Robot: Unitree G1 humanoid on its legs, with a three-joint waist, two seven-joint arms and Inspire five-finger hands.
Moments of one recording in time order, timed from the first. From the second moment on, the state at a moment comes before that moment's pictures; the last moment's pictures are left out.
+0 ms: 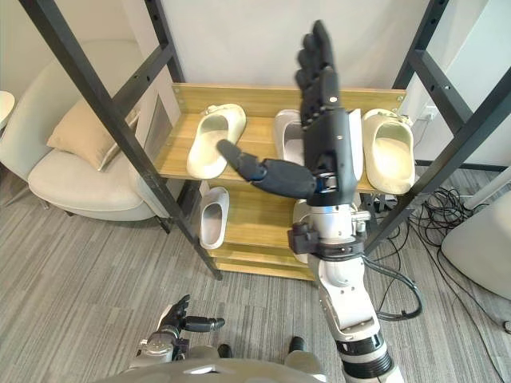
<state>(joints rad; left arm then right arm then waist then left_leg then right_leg) 0.01 0.07 -0.08 1.07 0.01 -0.10 0.13 -0.05 -0.19 0.17 -0.46 0.02 -0.32 -0.22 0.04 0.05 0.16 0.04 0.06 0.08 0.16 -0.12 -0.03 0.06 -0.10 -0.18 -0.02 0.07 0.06</state>
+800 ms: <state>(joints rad) 0.03 0.08 -0.07 1.05 0.03 -0.10 0.08 -0.11 -0.41 -0.09 -0.25 -0.28 -0.21 -0.31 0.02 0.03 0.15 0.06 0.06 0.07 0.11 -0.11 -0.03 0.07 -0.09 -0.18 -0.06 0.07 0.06</state>
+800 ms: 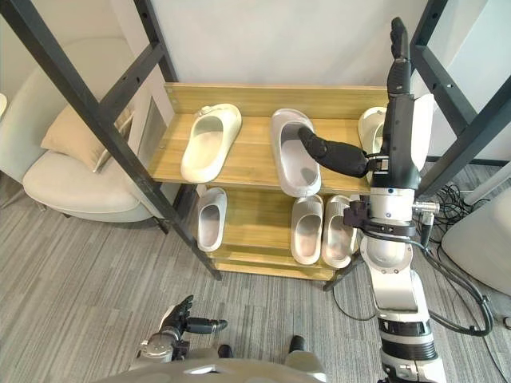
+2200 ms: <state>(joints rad) 0.02 0.11 -0.06 1.04 0.03 -0.11 0.06 -0.39 -0.51 0.14 0.17 -0.08 -0.18 -0.21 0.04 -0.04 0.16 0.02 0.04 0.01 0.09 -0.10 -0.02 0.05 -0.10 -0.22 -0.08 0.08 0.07</state>
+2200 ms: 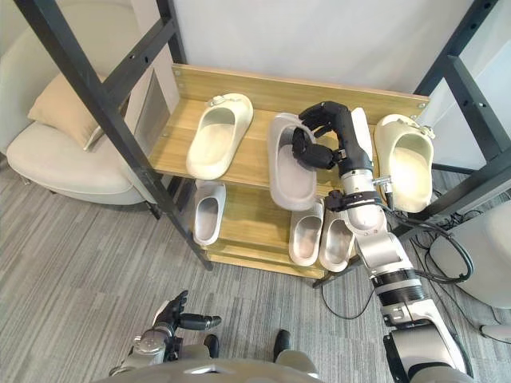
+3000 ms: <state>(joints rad) 0.03 0.11 -0.06 1.04 0.03 -0.11 0.06 -0.29 -0.43 0.08 -0.43 0.00 -0.30 -0.16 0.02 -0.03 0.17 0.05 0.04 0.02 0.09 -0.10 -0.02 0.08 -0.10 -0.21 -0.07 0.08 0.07</state>
